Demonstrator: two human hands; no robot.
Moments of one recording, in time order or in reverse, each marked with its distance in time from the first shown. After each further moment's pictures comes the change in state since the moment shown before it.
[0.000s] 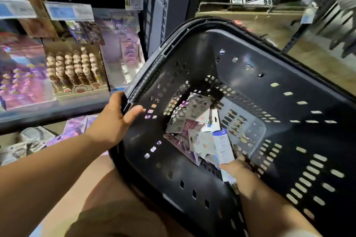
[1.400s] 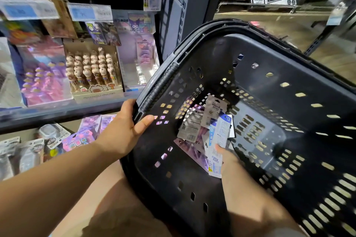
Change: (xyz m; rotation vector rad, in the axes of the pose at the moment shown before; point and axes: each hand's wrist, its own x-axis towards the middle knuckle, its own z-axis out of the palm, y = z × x) left_hand -0.008 -0.012 -0.005 0.026 -0.048 0.009; right_hand 0.030 -0.062 0.054 0.872 -0.315 0.049
